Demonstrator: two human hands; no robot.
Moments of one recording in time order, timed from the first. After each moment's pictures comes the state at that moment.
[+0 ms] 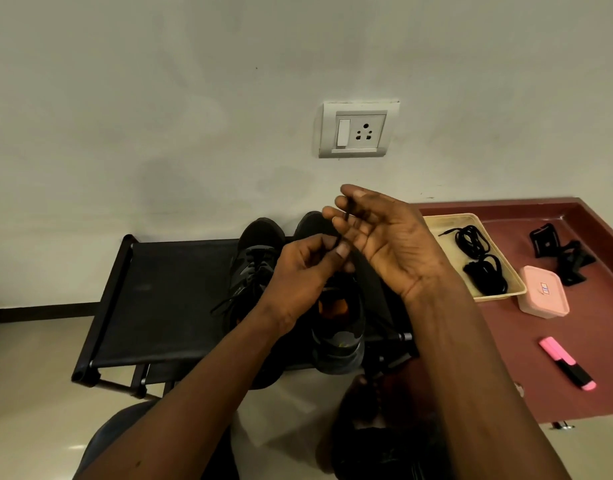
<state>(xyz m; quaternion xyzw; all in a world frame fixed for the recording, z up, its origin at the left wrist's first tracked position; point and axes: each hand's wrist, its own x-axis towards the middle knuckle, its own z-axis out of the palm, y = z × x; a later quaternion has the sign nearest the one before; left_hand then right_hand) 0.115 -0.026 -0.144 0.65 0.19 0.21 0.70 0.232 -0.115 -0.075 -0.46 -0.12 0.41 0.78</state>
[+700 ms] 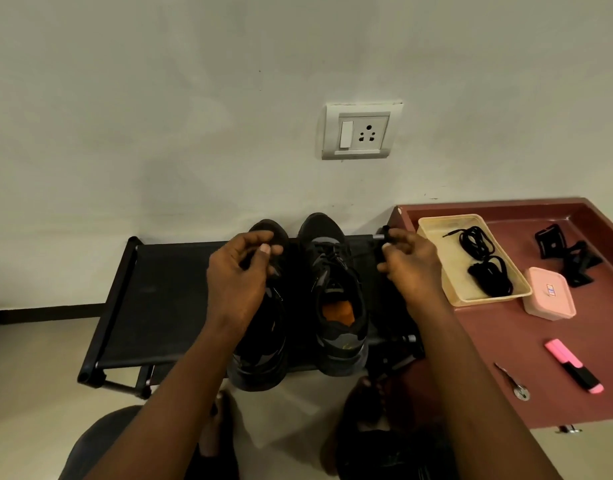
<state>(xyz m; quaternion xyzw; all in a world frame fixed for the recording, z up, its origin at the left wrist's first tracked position) 0.068 0.014 -0.155 0.64 0.35 0.36 0.57 0.267 -0.136 -0.161 -0.81 -0.09 0.16 0.55</state>
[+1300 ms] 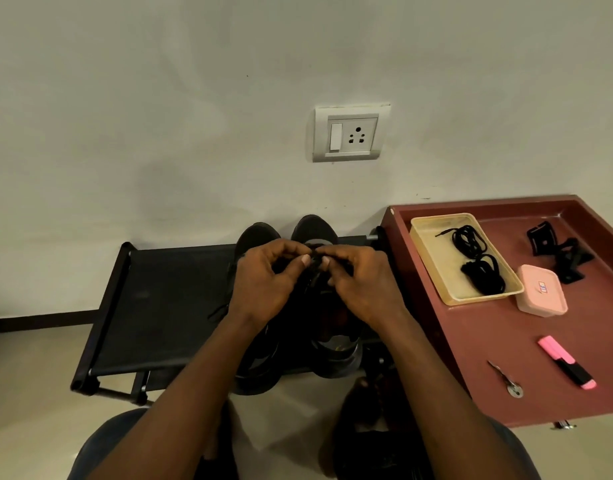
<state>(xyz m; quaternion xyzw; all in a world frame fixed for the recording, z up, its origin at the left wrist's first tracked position) 0.096 0.004 -0.157 0.78 0.26 0.29 0.49 0.225 -0.122 -0.154 -0.79 -0.40 0.12 0.45</state>
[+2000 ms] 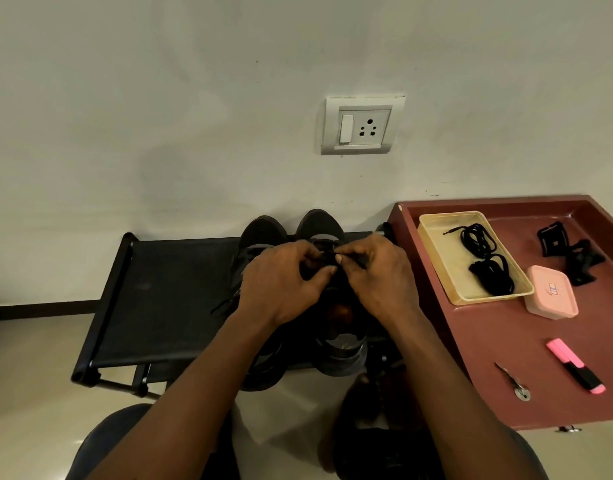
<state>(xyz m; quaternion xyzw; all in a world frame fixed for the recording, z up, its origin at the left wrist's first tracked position) 0.106 0.004 -0.163 0.91 0.26 0.19 0.26 0.232 -0.123 -0.156 -0.86 -0.35 0.08 0.37</state>
